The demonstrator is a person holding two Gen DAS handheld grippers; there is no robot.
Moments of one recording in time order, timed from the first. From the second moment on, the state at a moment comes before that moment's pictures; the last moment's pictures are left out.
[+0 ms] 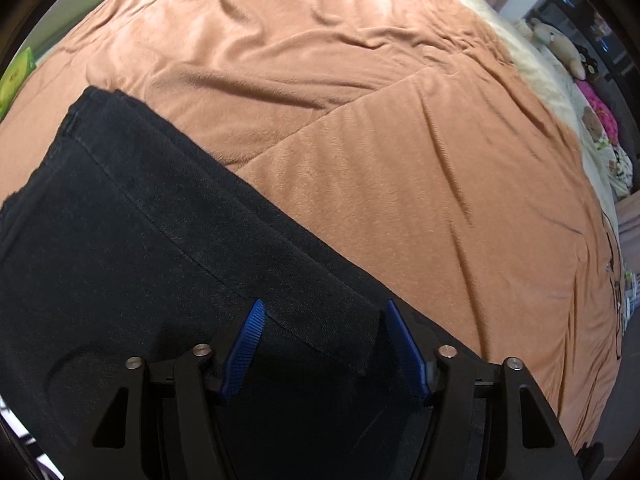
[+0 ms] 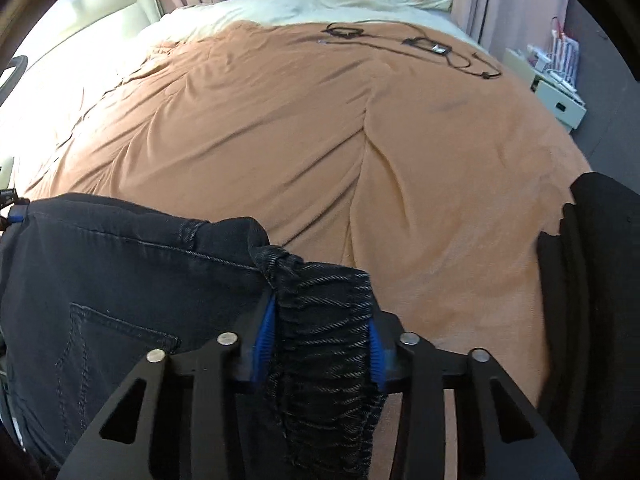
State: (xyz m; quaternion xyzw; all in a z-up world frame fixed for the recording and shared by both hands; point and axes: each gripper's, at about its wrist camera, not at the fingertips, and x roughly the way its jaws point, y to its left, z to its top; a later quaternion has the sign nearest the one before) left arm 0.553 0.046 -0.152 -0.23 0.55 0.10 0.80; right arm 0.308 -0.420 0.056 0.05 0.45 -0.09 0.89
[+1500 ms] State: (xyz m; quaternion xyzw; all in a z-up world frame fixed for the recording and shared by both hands) left arm 0.454 0.129 -0.101 -0.21 0.48 0.09 0.85; right arm 0.251 -0.354 0.112 0.09 0.35 -0.13 0.92
